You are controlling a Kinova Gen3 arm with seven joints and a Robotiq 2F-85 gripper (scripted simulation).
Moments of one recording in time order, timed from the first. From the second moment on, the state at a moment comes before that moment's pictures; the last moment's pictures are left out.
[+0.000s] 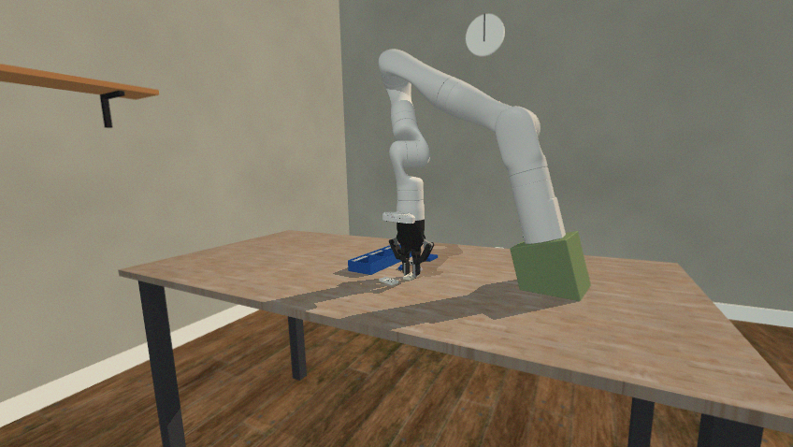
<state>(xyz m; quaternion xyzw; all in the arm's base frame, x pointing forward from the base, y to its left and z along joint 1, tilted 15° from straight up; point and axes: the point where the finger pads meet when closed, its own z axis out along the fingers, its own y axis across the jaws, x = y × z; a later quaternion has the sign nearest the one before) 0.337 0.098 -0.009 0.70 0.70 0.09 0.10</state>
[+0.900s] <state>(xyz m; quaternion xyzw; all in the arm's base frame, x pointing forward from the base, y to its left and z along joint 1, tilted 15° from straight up) 0.325 0.097 0.017 0.71 0.70 0.08 0.10</state>
